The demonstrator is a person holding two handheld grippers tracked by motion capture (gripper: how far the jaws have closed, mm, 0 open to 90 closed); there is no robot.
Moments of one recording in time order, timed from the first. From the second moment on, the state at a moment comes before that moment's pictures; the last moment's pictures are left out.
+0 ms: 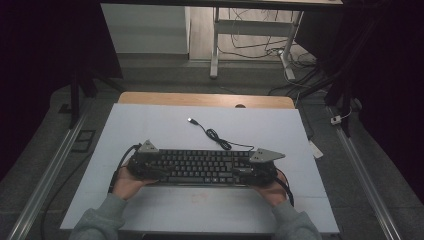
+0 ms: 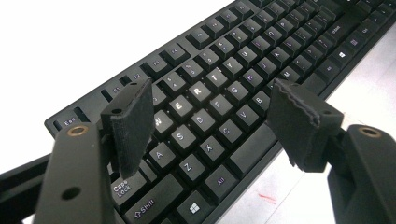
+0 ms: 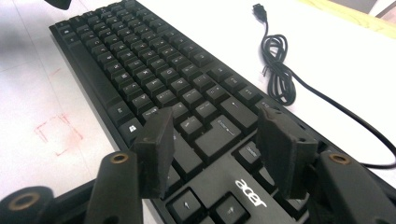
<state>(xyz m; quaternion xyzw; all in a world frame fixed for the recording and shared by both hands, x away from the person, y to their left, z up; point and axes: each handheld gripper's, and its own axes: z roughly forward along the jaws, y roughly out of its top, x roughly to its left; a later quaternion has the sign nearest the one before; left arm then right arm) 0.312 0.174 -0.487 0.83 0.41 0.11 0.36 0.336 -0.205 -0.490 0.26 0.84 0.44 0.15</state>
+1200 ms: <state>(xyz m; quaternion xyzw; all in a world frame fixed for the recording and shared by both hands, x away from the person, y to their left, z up) 0.312 0.171 -0.486 0.83 0.40 0.12 0.37 0.364 -0.138 -0.482 0.22 0.87 0.42 0.14</state>
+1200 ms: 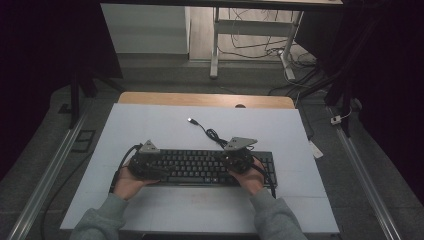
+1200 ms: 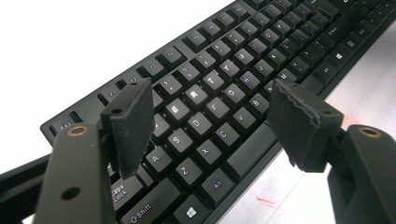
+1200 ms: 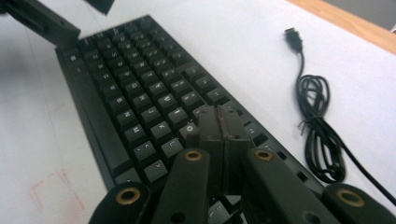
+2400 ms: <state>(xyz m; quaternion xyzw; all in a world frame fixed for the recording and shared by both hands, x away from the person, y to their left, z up) 0.314 0.163 -0.490 0.84 0.39 0.11 0.35 0.379 -0.100 -0.518 0.21 0.88 0.40 0.12</state>
